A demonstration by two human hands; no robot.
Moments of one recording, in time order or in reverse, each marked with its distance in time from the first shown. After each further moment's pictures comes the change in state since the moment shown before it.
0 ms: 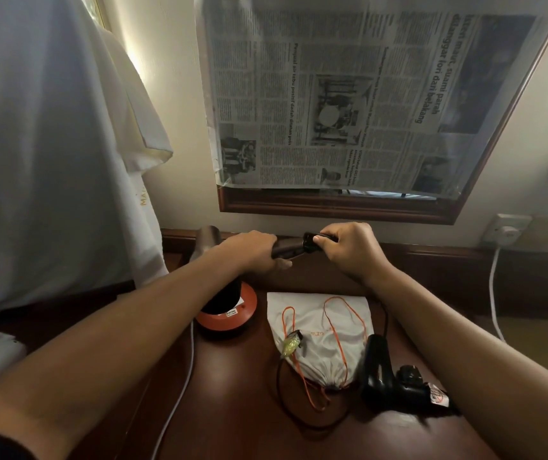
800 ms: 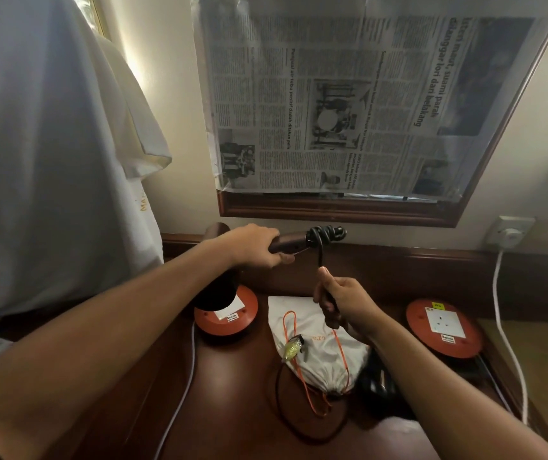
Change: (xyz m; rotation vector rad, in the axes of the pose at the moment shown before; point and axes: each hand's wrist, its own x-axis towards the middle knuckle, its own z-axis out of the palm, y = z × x) left_hand -0.005 -0.004 -0.022 -0.056 0.056 0.150; right_hand -0.056 0.011 0.039 0.985 -0.323 0.651
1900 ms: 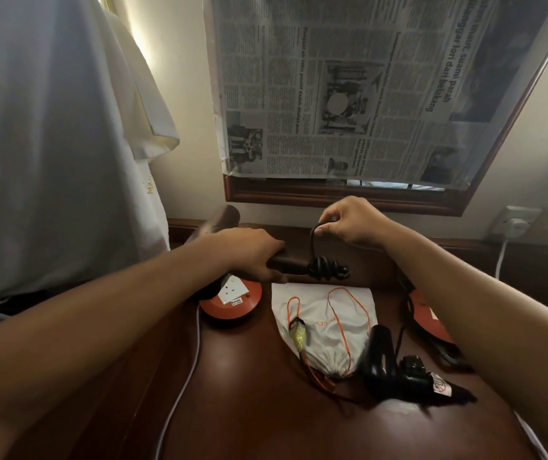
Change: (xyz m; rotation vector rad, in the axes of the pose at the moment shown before) left_hand -0.031 0.002 0.010 0.240 -0.215 0.085; right_hand 0.034 -0.104 -0.012 -1.160 0.033 -0.385
